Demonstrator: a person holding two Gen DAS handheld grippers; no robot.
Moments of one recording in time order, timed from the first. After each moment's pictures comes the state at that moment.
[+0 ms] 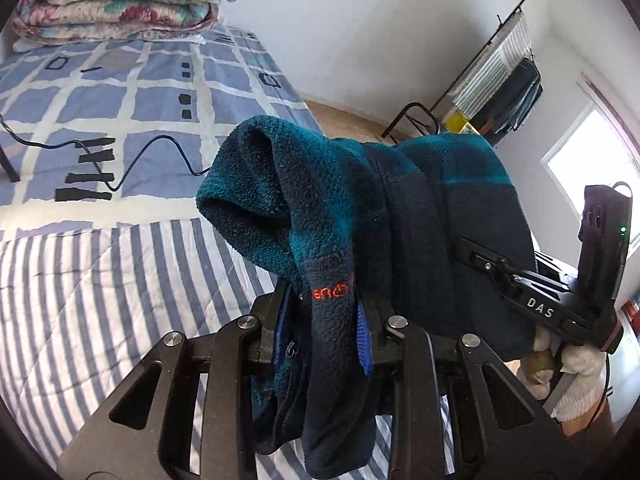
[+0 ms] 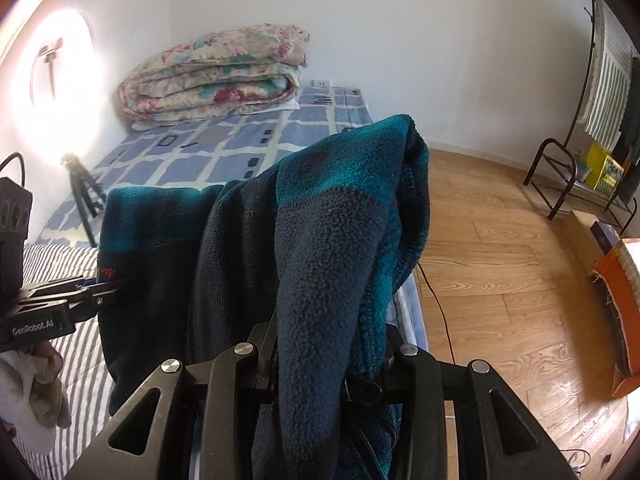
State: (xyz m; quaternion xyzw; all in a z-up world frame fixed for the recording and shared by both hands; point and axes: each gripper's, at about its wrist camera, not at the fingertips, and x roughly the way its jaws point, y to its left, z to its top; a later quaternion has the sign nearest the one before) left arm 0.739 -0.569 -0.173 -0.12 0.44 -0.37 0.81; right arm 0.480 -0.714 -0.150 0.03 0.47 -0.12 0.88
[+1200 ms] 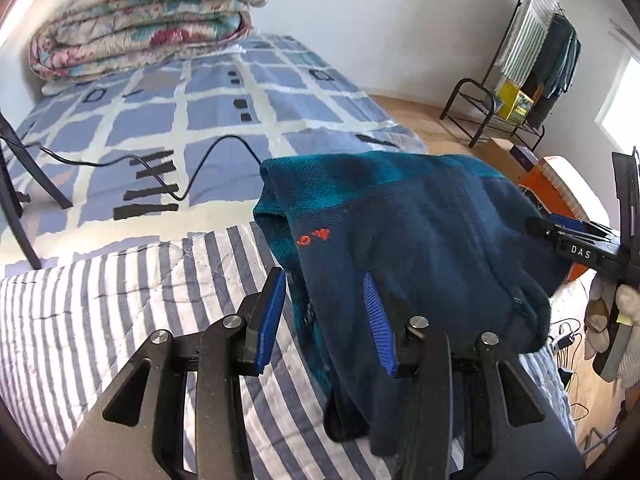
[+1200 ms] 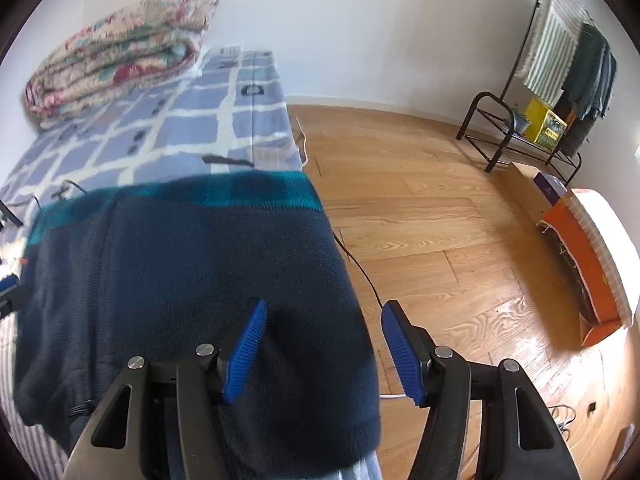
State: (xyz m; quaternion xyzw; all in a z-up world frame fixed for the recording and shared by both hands) left arm 0.732 -0.558 -0.196 0.00 0.42 -0.28 0.86; right arm 0.472 -0.784 -0.197 0.04 0.49 -0.26 0.83
